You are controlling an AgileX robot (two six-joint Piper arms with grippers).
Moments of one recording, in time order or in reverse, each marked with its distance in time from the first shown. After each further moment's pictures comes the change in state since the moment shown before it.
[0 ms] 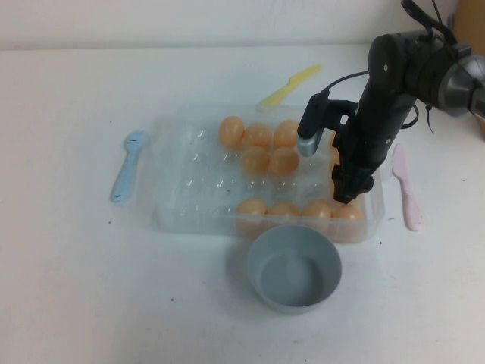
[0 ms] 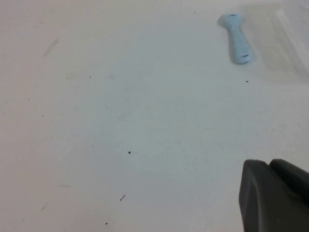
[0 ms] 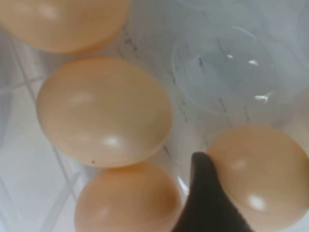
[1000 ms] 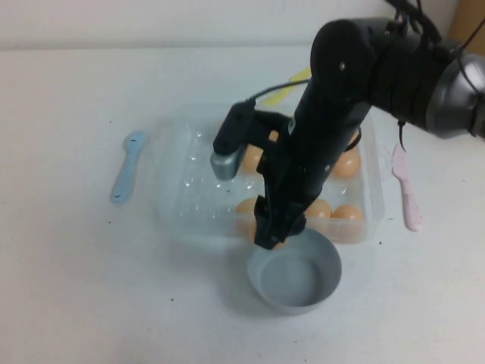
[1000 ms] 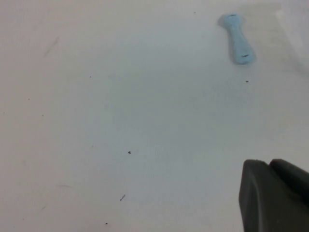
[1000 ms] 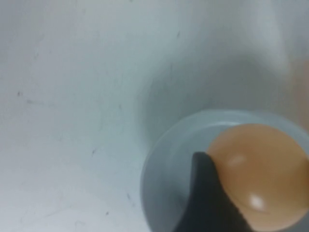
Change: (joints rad) right arm 0.257 -0.242 0.109 0.192 0.078 0.167; left arm 0.000 0.000 0.000 0.000 0.000 0.000
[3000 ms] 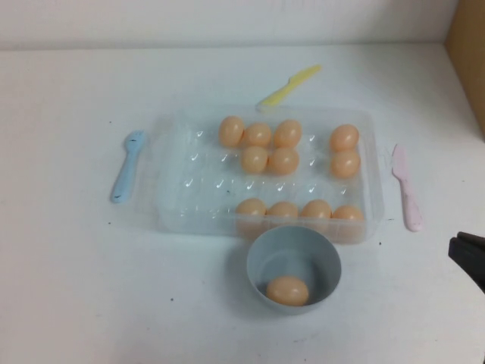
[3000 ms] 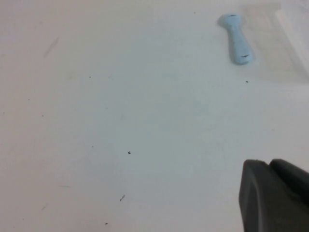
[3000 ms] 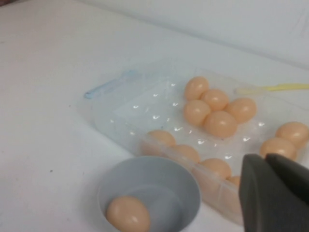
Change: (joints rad) right arm 0.009 -1.331 1.381 -0.032 -1.168 0.412; left arm 0.000 0.000 0.000 0.000 0.000 0.000
